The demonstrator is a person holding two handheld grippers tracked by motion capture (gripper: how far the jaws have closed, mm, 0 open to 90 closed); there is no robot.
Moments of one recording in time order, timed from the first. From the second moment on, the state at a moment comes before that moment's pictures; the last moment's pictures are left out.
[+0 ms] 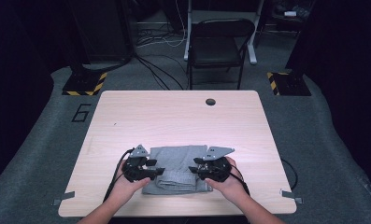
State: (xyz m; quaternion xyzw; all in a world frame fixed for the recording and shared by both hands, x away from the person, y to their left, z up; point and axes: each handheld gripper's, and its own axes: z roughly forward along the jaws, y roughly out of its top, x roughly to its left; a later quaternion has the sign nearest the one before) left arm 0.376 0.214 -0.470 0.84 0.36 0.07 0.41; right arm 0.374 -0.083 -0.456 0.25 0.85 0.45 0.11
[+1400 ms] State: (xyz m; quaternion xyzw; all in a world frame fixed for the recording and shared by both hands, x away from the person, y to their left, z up) left arm 0.371 0.207 -0.509 0.84 0.35 0.05 0.40; right arm 0.380 -0.071 -0.503 0.24 0.89 0.38 0.04
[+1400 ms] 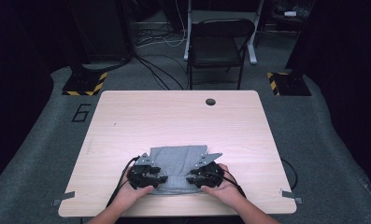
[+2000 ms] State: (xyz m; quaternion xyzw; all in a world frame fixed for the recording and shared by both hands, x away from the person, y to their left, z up) left arm 0.370 0.209 -0.498 0.84 0.35 0.07 0.41; right arm 0.378 -0.079 -0.490 0.26 0.87 0.41 0.04
